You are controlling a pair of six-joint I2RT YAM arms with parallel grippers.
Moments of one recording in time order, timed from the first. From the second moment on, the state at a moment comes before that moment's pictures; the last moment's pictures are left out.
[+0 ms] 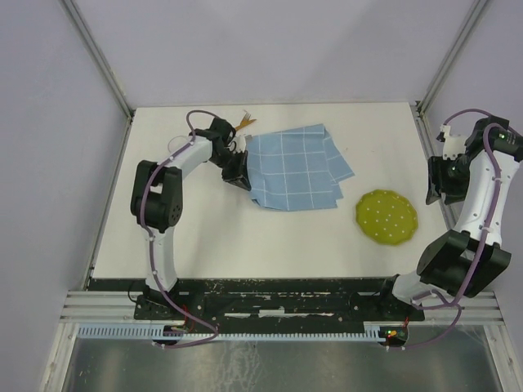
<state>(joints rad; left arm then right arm) -0.31 2.10 1.63 -0.78 0.58 -0.12 -0.49 1.47 1.61 -1.45 -0.13 -0.41</state>
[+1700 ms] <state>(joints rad) -0.31 1.81 1.49 -0.84 0.19 0.11 0.09 2.29 2.26 -1.49 -0.48 -0.33</state>
